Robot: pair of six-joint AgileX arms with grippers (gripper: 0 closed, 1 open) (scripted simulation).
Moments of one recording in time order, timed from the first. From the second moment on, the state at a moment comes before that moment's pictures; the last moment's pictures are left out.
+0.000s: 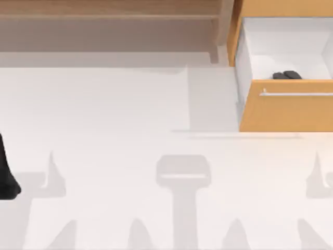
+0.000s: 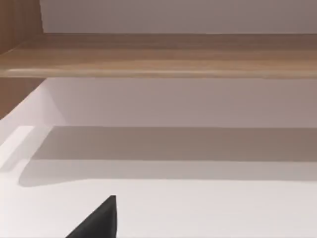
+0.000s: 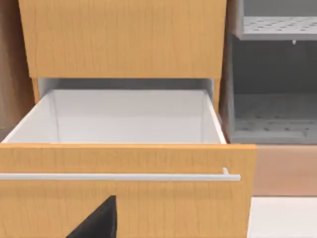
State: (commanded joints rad) left arm 0.00 0.00 0.00 0.00 0.00 0.00; right arm 0.00 0.00 0.00 0.00 0.00 0.00
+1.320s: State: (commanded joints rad) left arm 0.00 0.00 0.00 0.00 0.00 0.00; right arm 0.08 1.29 1.18 -0.68 -0.05 -0.01
